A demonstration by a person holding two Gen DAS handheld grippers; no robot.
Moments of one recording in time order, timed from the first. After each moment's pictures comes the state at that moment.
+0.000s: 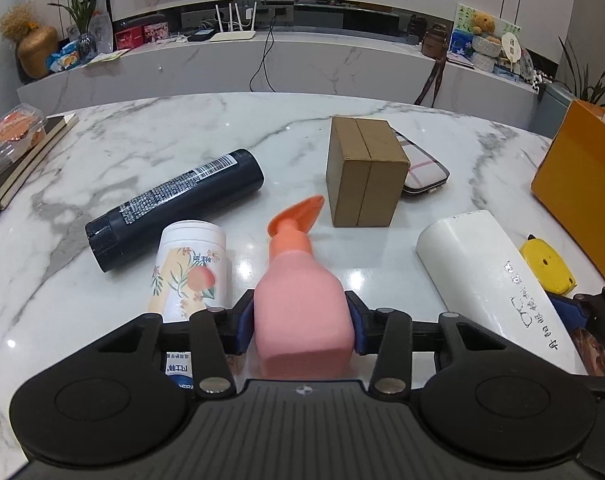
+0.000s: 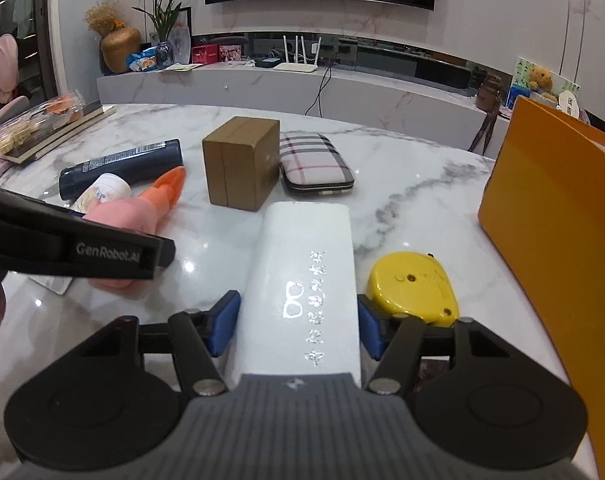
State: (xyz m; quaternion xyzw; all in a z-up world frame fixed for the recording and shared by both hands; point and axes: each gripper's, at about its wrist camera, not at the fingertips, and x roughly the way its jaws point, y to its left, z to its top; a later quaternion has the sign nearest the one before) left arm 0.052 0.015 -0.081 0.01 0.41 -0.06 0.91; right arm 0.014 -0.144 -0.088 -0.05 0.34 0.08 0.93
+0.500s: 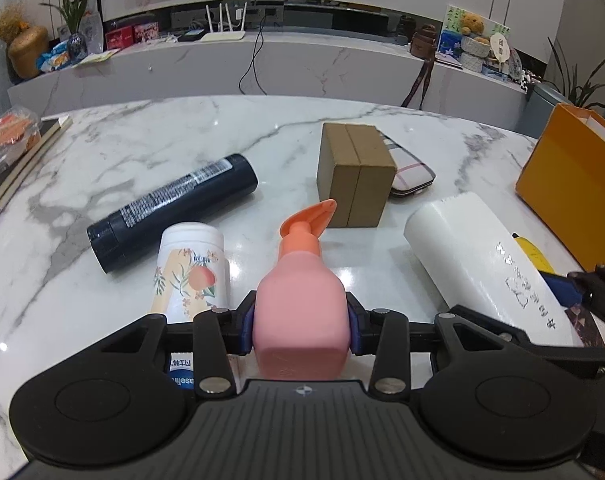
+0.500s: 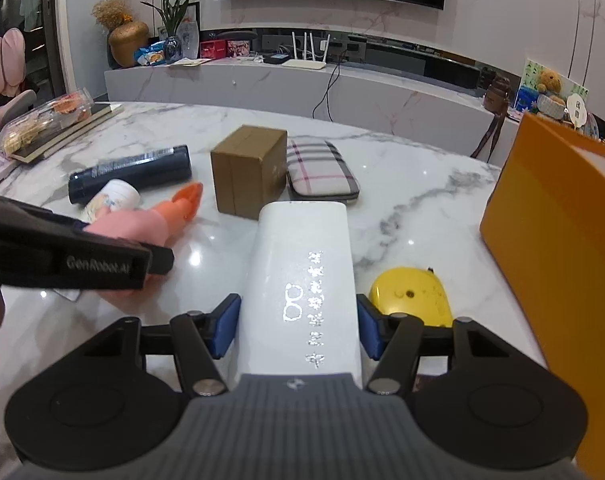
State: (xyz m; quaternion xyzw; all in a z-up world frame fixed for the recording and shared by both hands) left arm 0.044 0.017 -0.071 0.01 0.41 -0.08 0.91; right arm 0.015 -0.142 -0.070 -0.05 0.35 0.10 0.93
